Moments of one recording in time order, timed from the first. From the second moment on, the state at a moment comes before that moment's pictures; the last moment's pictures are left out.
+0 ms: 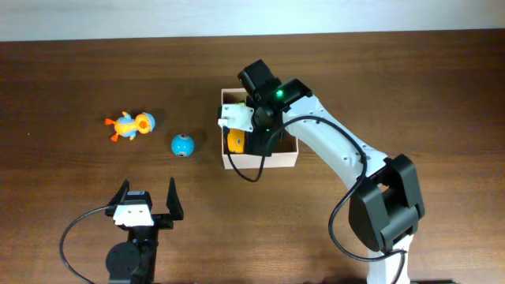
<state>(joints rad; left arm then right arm) -0.05 0.01 0.01 -0.08 -0.05 -0.04 0.56 2.05 1.76 -0.95 -0.15 -0.93</state>
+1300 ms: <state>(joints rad) -0.05 0.01 0.01 -0.08 -0.05 -0.04 0.16 2.04 2.27 -1.34 0.15 0.10</state>
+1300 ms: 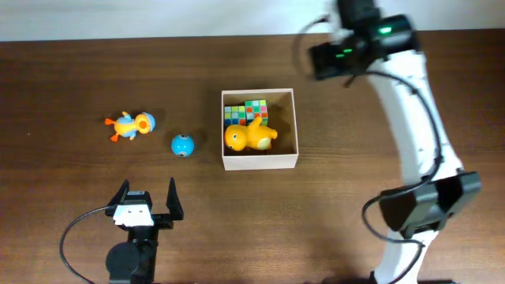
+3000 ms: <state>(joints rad) -0.05 0.01 0.01 -0.08 -0.05 -0.04 0.01 2.04 2.27 -1.44 0.10 0.34</state>
